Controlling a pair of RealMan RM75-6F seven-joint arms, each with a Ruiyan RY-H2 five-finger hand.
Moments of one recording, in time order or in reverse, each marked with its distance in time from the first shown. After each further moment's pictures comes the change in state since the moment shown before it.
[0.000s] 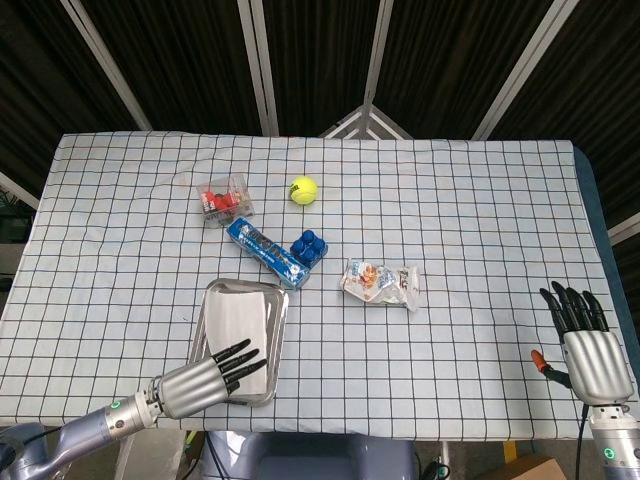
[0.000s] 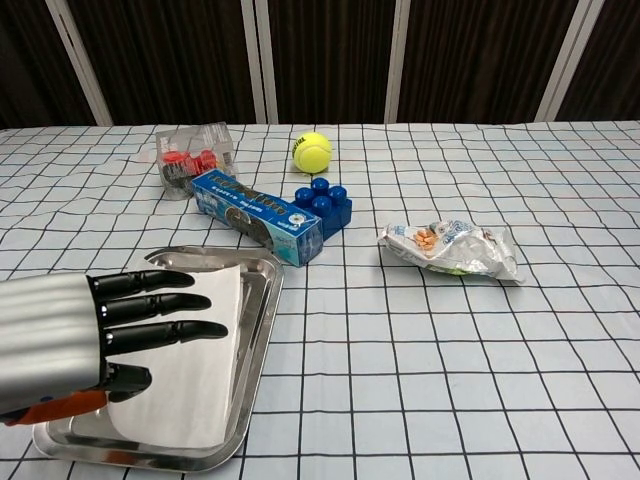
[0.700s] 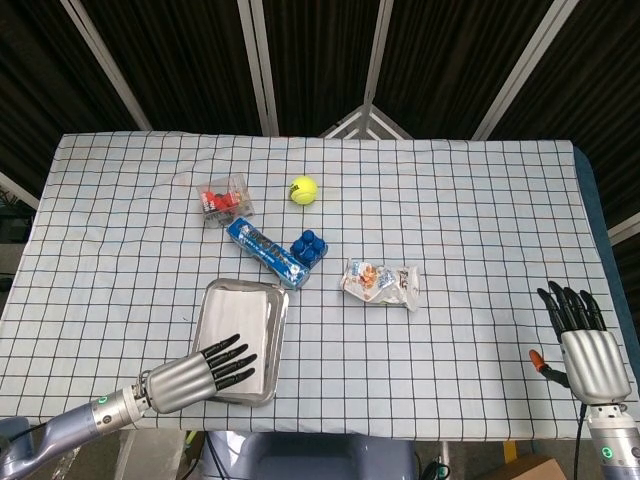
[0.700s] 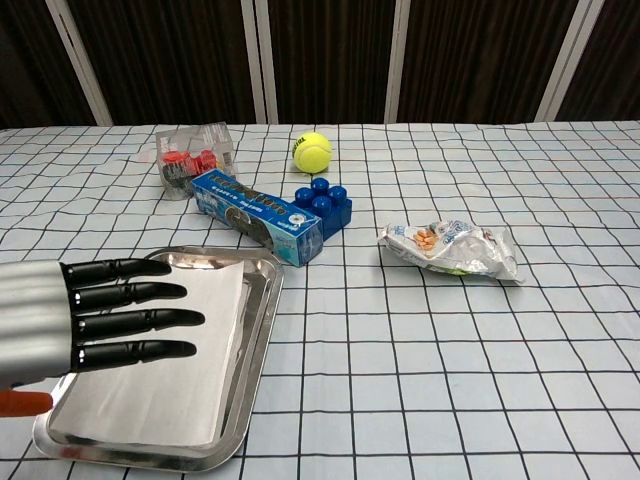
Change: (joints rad) left arm -0.005 0.038 0.017 0.049 0.012 0.051 -0.003; right arm 0.005 -0.003 0.000 -0.001 -0.002 -0.006 -0.006
